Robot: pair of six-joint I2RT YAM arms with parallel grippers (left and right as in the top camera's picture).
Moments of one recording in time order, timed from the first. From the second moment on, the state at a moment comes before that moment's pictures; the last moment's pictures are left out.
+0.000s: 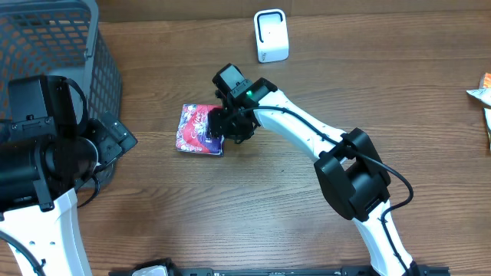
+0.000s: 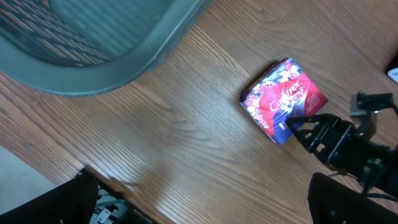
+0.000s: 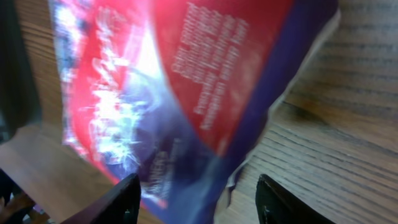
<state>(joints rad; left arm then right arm) 0.19 1.30 1.83 -1.69 -0.09 -0.55 0.71 2.30 1.88 -0.81 -0.41 0.62</state>
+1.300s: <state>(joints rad) 0.19 1.30 1.83 -1.69 -0.09 -0.55 0.80 2.03 1.84 -1.08 0.15 0.29</state>
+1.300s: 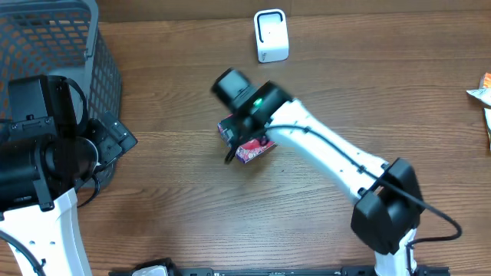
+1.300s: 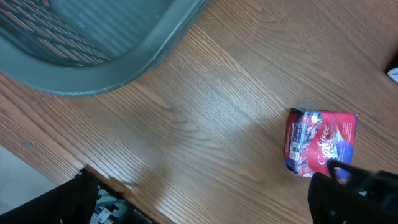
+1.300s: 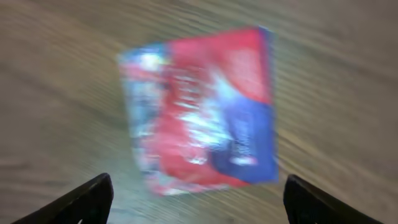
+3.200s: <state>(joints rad) 0.19 1.30 1.83 -1.69 -0.09 -0.55 1.00 2.30 1.84 -0.91 0.53 0.23</state>
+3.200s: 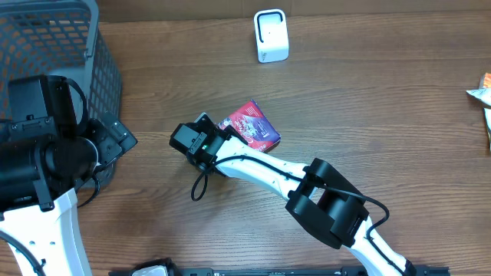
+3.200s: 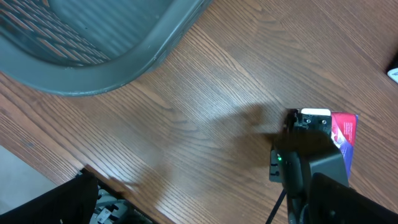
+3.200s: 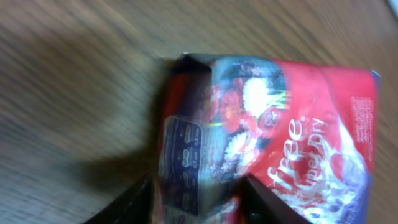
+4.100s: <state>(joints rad) 0.19 1.30 1.83 -1.69 -0.09 -0.55 0.66 2.32 2.42 -1.41 -0.39 0.21</state>
